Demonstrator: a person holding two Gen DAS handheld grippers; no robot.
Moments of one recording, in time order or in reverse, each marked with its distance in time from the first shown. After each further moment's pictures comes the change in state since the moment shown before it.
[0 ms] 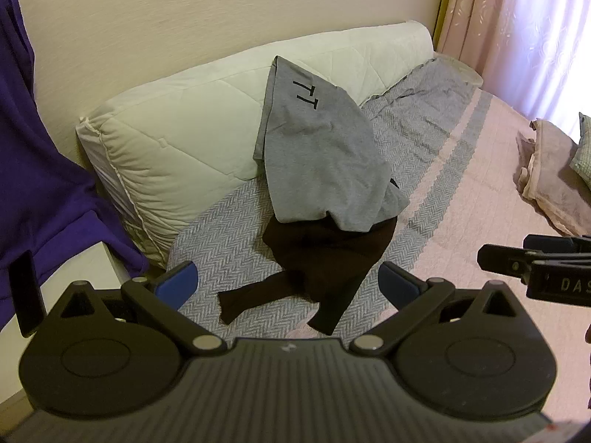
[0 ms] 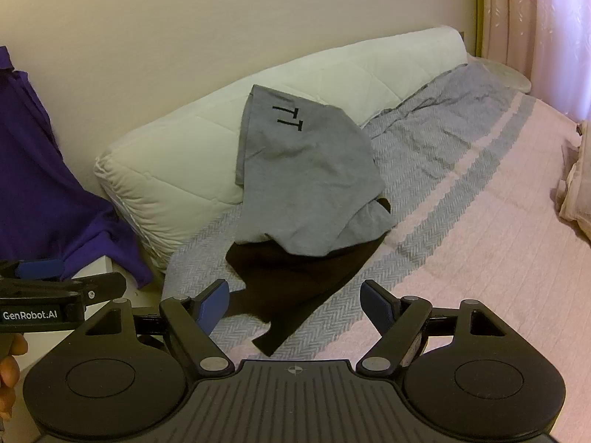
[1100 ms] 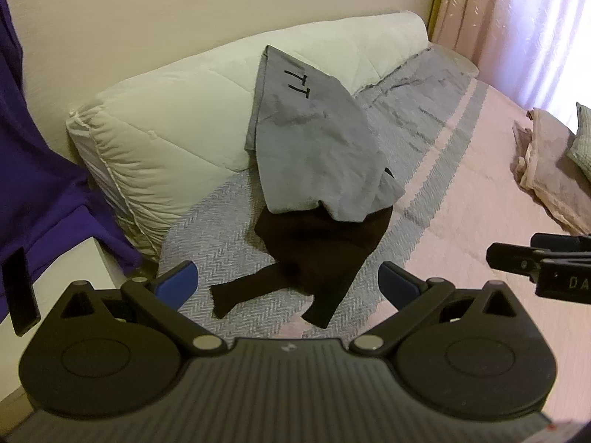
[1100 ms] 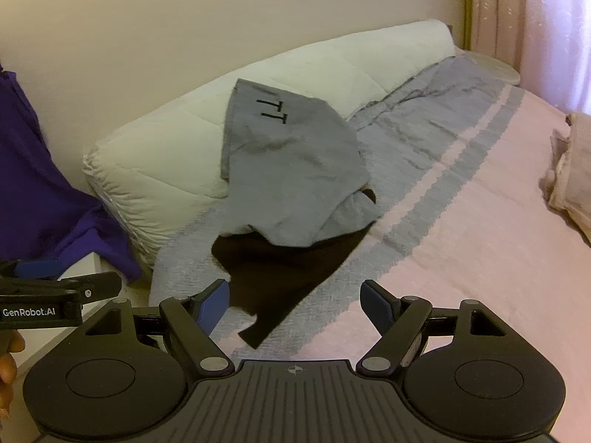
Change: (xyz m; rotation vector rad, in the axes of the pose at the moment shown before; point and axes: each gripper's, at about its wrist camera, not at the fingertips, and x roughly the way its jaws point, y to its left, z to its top) left arm 0.012 -0.006 -0.004 0.027 0.029 -0.016; right arm -0.002 -0.015 -0.008 0.024 0.016 -0.036
